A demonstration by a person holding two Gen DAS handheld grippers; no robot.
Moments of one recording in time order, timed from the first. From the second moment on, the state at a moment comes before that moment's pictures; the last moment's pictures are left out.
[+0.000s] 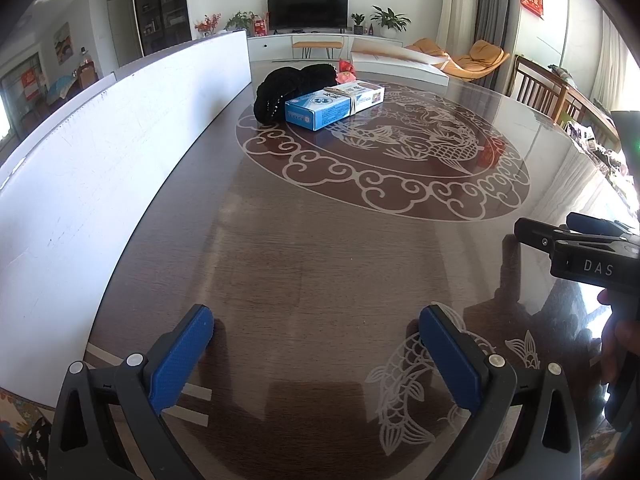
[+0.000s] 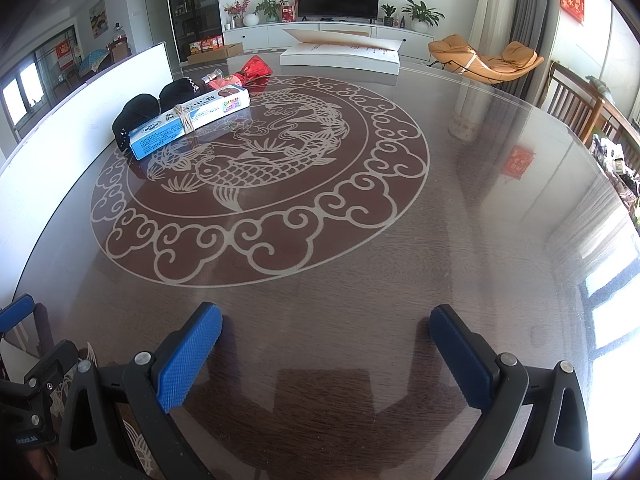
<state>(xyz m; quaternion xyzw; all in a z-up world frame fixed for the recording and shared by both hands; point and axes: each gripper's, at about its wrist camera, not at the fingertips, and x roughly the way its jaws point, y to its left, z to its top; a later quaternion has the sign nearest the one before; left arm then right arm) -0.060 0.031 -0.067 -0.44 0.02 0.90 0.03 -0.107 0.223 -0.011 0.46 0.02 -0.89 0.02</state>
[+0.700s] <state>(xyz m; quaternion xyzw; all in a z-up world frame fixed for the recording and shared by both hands) -0.055 -0.001 -0.069 -0.44 0.00 0.90 0.01 -0.140 0.217 0.008 0.46 0.02 -0.89 0.04</state>
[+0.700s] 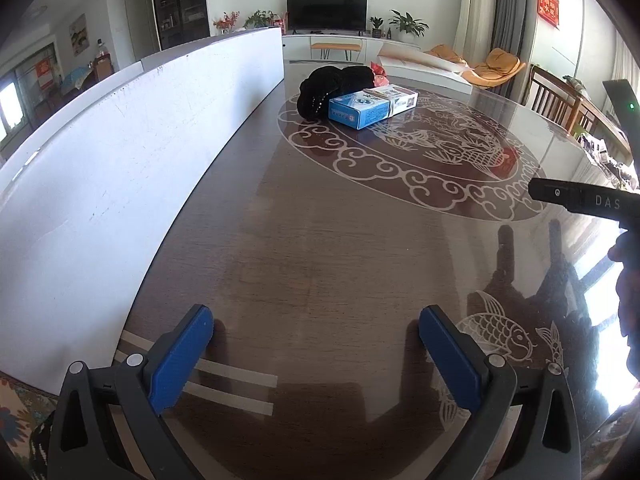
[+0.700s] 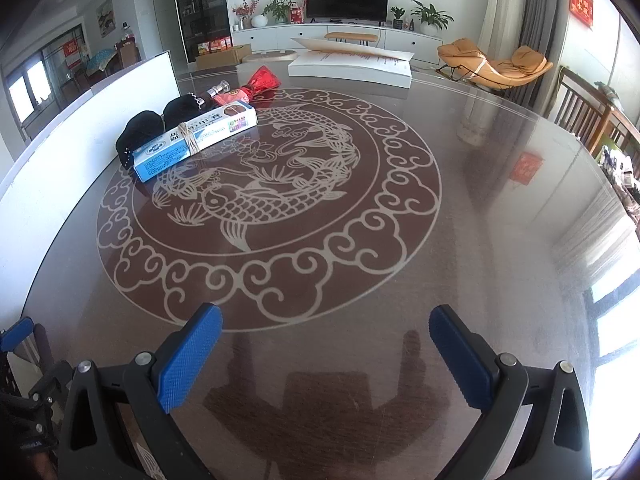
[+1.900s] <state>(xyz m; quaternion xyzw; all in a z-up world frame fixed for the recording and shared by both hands) -0.059 -0.002 -0.068 -0.43 0.00 0.90 0.01 -0.171 0.216 0.002 0.47 0.01 -0.88 0.00</state>
